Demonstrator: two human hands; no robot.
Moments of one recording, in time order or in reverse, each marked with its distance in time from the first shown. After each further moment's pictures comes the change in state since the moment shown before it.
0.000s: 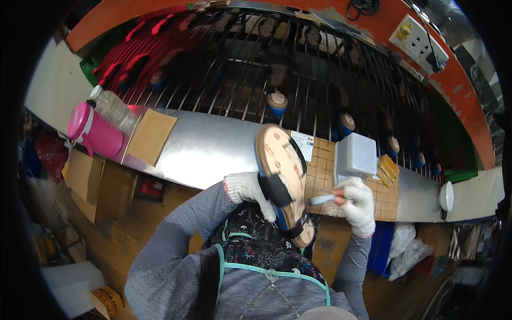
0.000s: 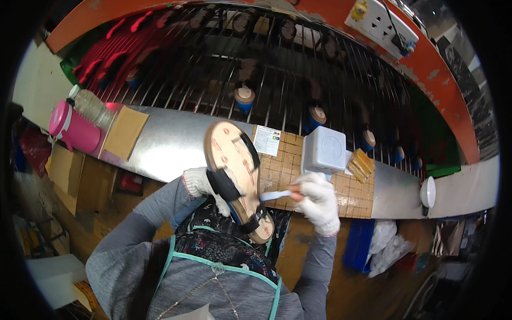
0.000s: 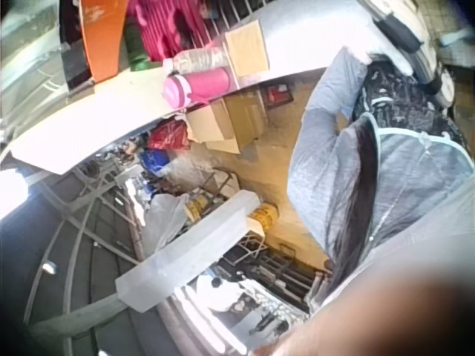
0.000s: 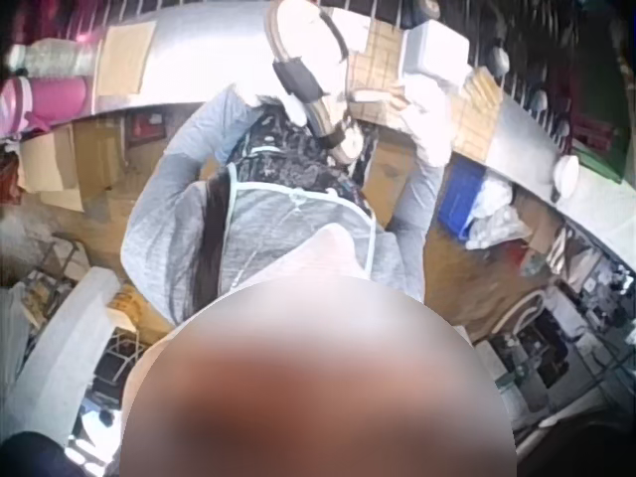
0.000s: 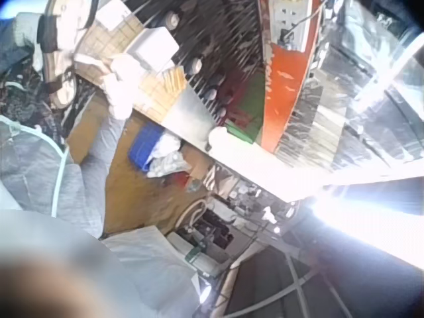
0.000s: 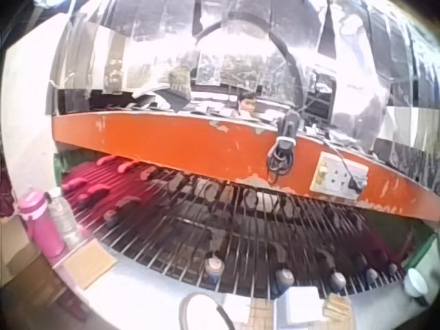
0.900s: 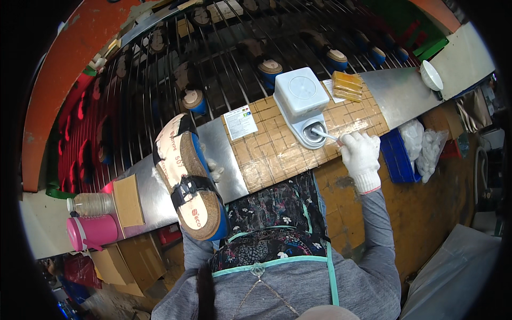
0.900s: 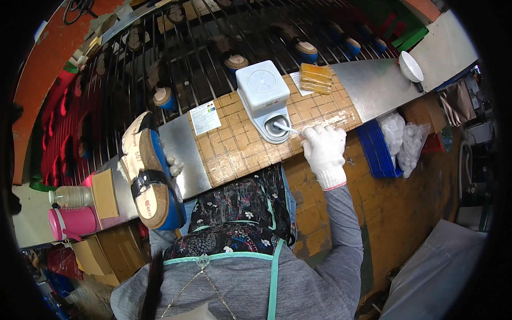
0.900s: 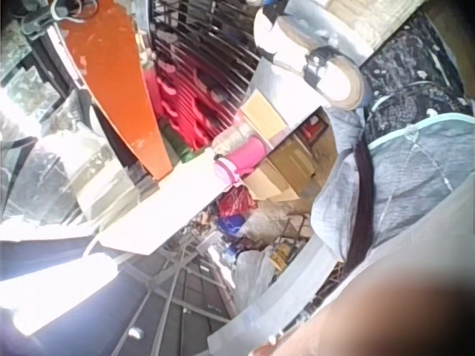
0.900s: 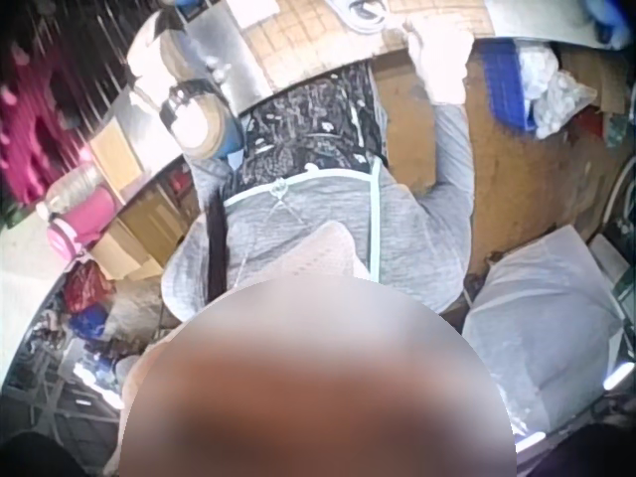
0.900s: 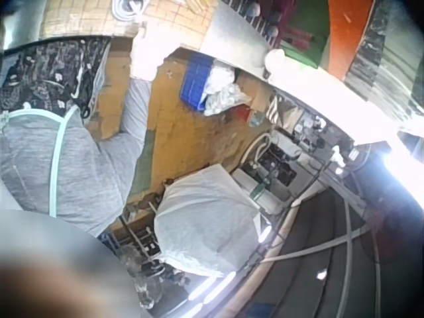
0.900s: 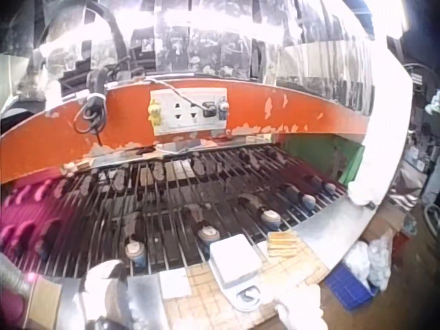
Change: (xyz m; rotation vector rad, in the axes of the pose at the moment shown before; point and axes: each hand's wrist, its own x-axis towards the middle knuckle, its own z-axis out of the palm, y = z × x) left_hand -0.014 -0.040 -0.018 -0.780 0.485 0.526; right_hand -0.101 0.045 -0.011 -1.003 0.299 0.482
